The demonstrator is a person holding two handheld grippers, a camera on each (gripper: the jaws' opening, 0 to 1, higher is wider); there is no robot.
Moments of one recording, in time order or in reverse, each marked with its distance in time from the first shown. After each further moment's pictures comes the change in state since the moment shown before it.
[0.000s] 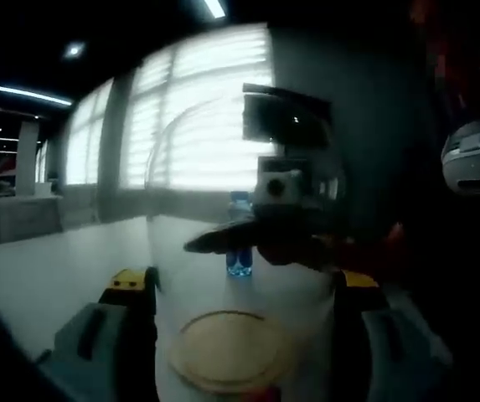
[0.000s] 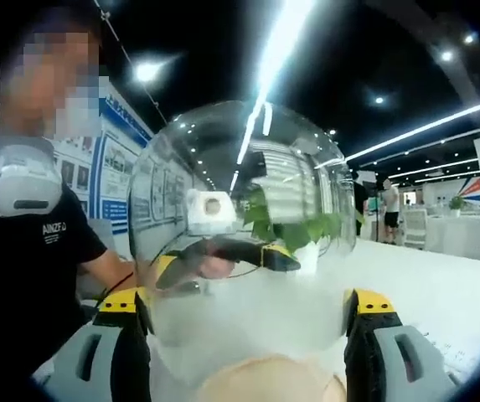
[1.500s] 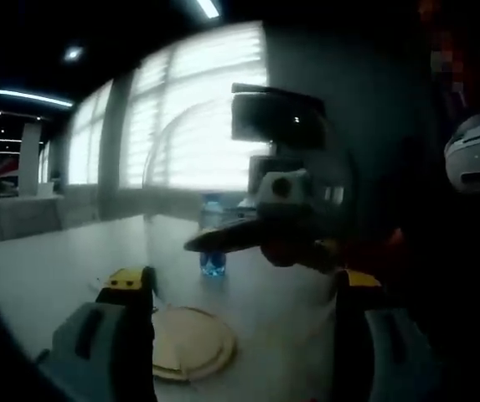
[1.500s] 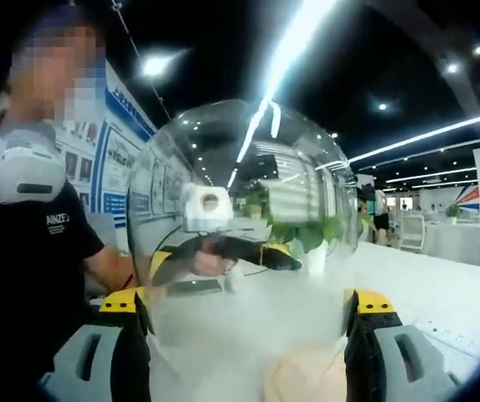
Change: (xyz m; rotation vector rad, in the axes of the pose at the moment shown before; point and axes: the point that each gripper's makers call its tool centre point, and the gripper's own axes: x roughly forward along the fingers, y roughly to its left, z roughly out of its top) left arm -0.002 -0.084 0.007 -0.001 0.000 0.023; right arm -0.026 0.080 0.008 -0.047 0.011 -0.029
